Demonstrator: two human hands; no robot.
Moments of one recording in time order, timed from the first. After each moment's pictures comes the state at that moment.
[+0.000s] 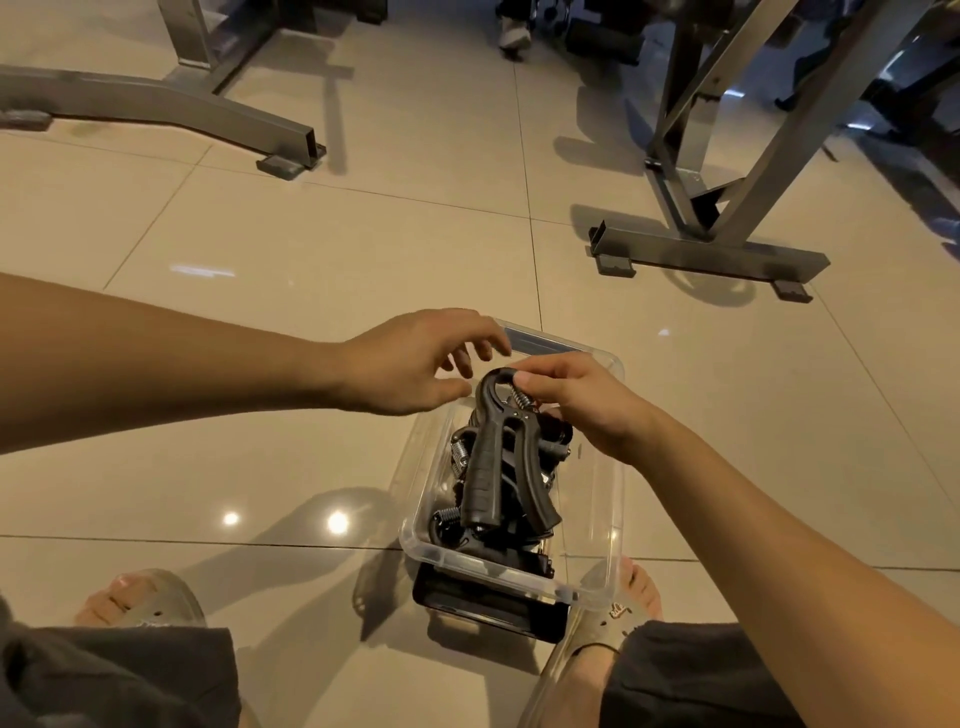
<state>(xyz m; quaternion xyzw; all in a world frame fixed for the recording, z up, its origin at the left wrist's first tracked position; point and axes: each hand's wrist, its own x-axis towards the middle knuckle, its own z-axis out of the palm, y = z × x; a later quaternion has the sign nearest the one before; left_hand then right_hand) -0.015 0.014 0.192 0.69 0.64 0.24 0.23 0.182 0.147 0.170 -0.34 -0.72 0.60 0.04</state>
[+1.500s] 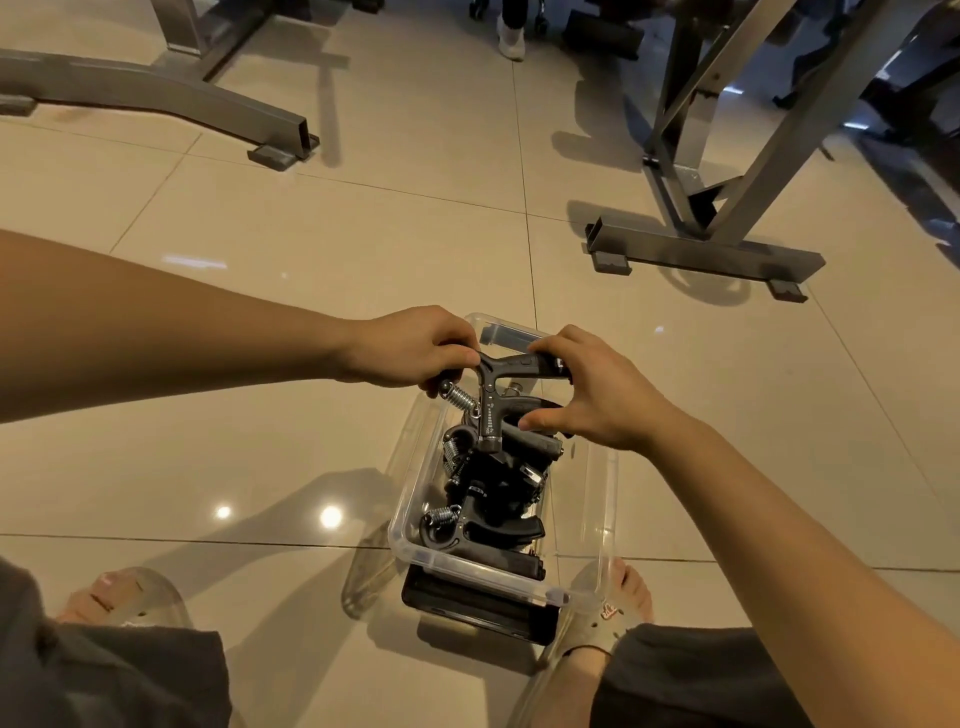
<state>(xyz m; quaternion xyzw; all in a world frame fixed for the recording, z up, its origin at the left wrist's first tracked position) -0.024 0.046 0.177 0.59 0.66 0.24 0.39 0.197 0.174 0.175 -0.25 -0.95 0.18 -0.01</state>
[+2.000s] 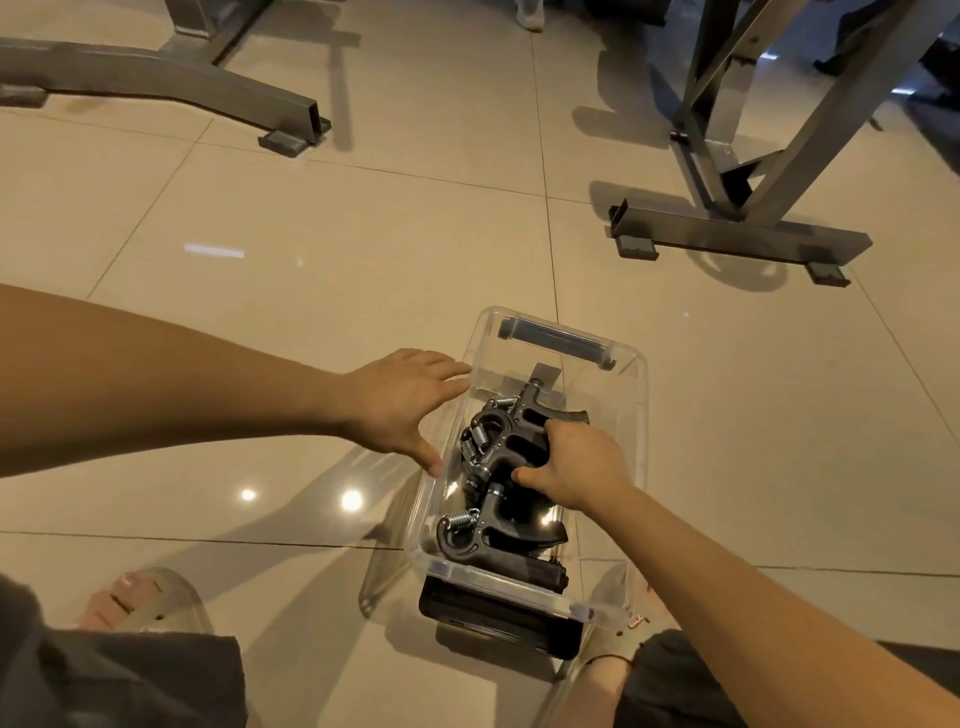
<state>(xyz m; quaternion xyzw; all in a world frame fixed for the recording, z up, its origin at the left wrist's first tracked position) -0.034 0.027 0.117 0.73 0.65 -0.12 0.17 0.191 0.147 0.059 -0.39 -0.90 0.10 -0.15</state>
